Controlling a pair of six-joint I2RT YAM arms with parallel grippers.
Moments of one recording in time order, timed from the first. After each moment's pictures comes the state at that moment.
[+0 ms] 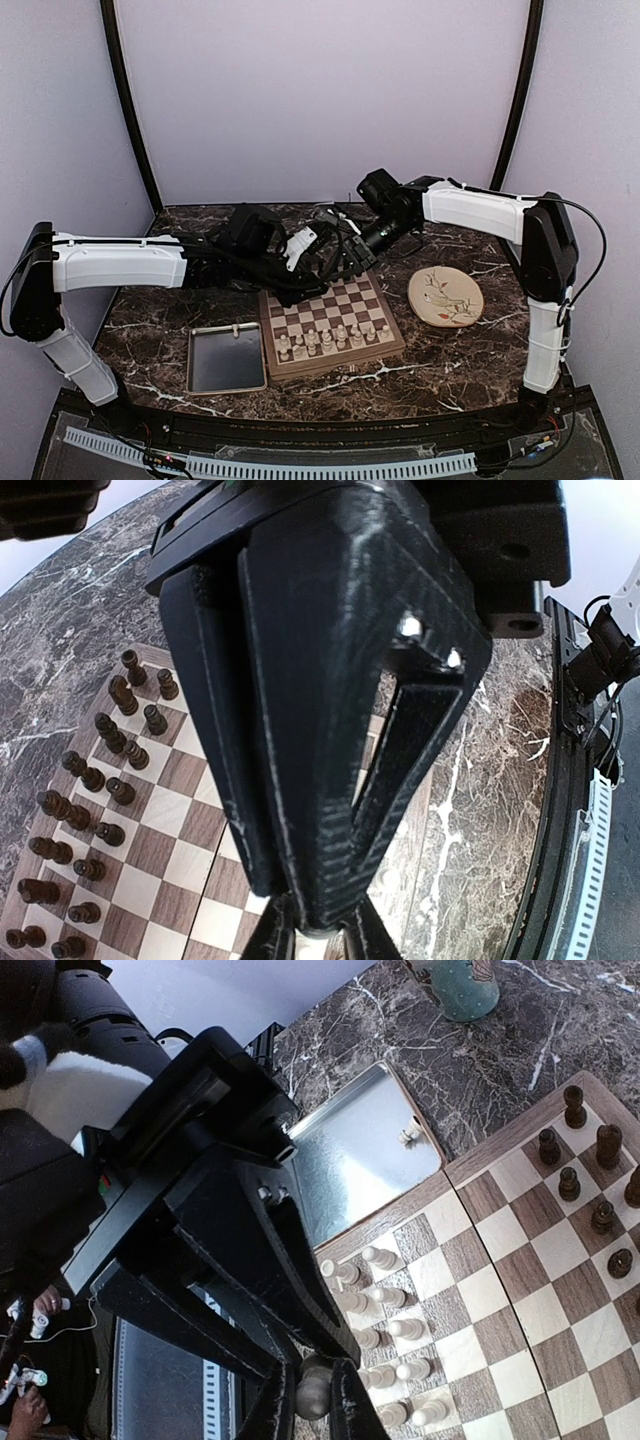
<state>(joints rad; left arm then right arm) -0.90 1.59 1.13 -0.18 0.25 -0.04 0.69 2.01 1.71 -0.85 -1.04 -0.26</state>
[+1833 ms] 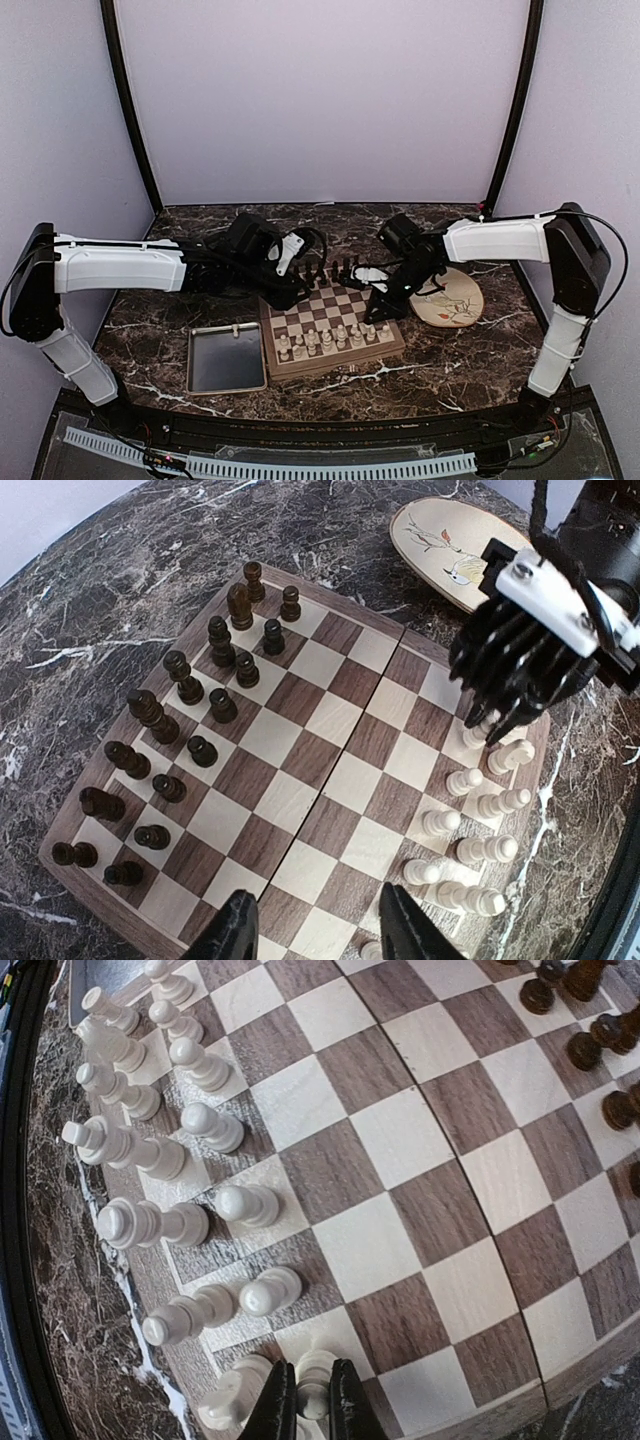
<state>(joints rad) -0.89 1.59 1.08 -0.24 0.01 -0.12 0.69 1.80 1.22 -0.66 -0.47 -0.57</state>
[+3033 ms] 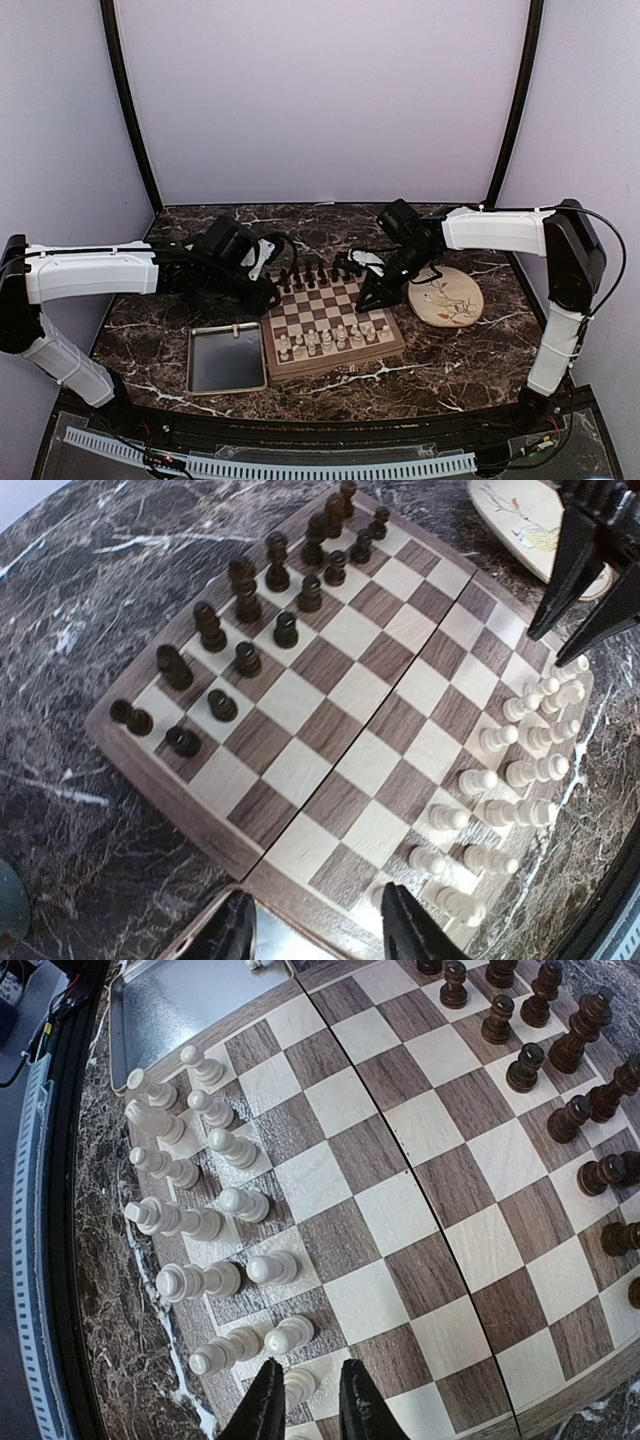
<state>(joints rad) -0.86 1.45 1.00 -0.43 -0.07 -0.22 0.68 1.84 1.33 -0.71 -0.59 -0.55</state>
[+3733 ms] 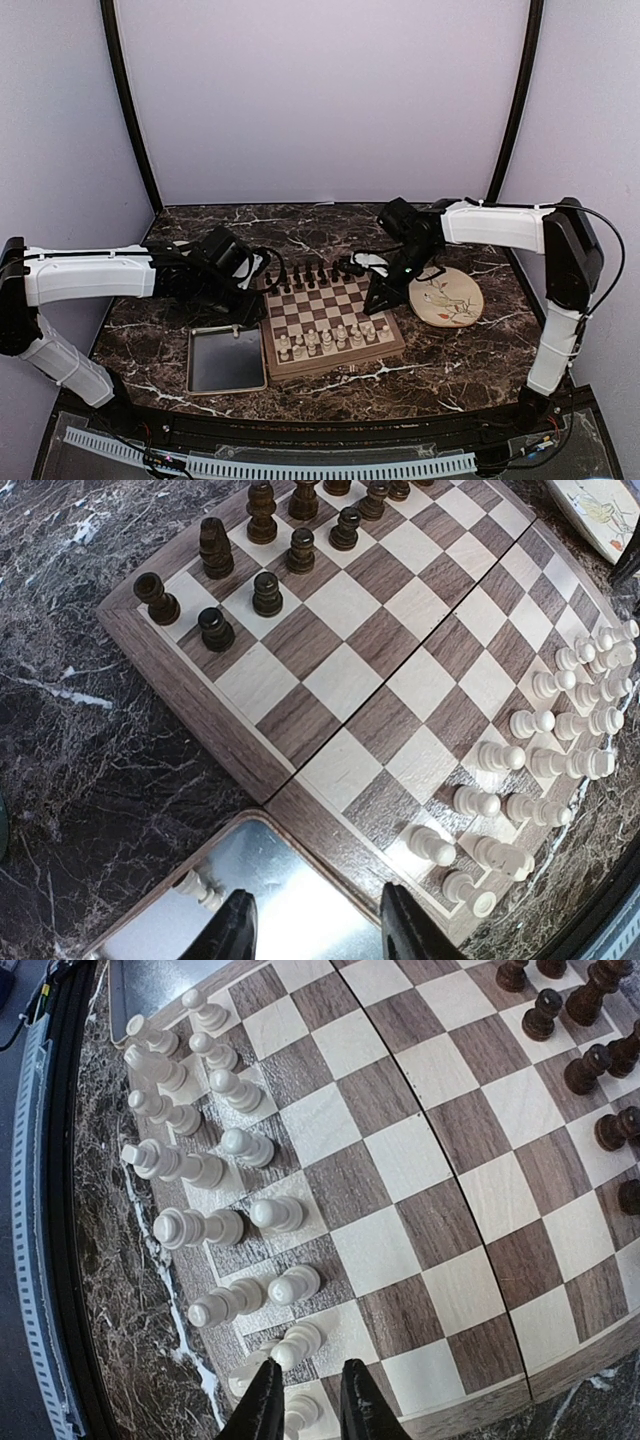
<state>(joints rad) -0.84 1.42 0.95 -0.55 -0.07 -0.33 0.67 1.85 1.39 -0.86 -0.55 -0.61</state>
